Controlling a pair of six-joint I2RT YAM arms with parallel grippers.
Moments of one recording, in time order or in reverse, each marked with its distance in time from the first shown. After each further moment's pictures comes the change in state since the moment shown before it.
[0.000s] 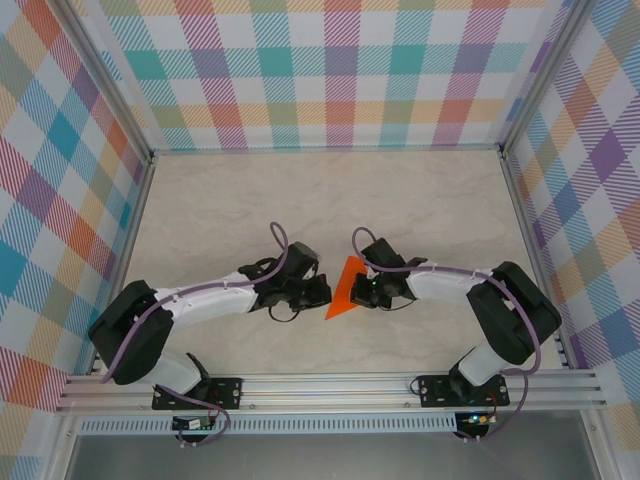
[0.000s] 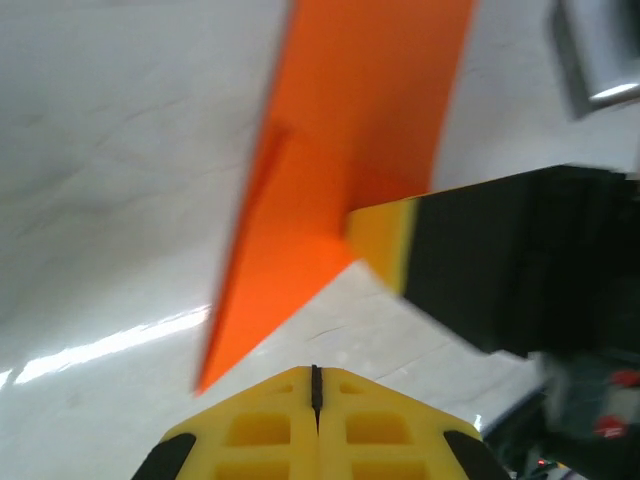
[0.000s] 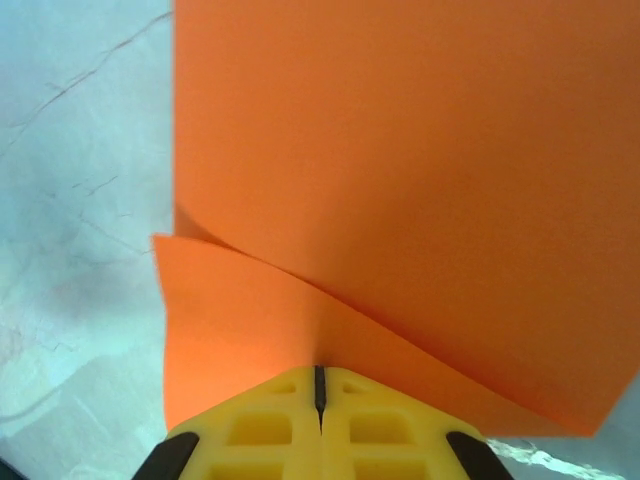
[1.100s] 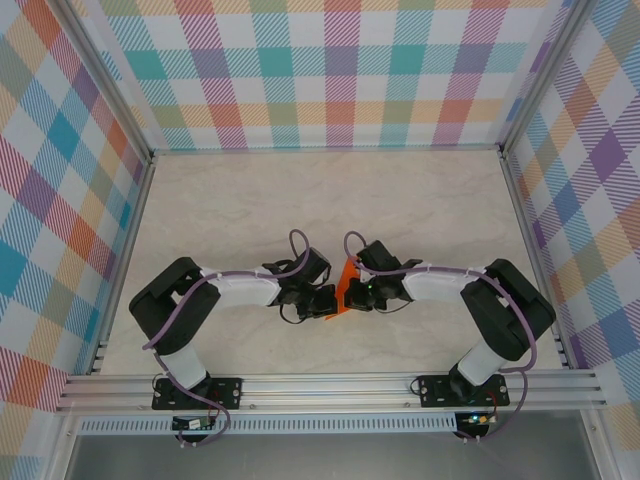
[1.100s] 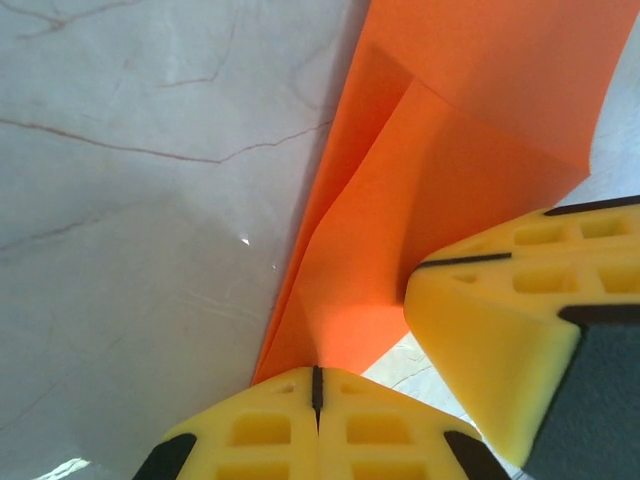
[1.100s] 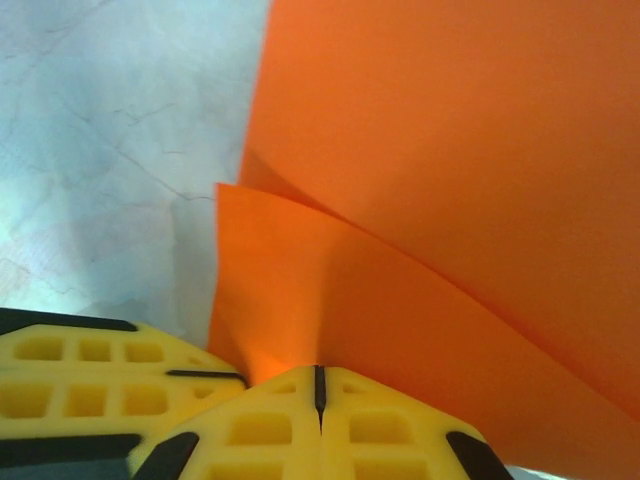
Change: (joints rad) left arm 0.002 0.232 0.027 0.027 0.097 0.029; right arm 0.022 0.030 -0.016 0.048 -0.060 -0.075
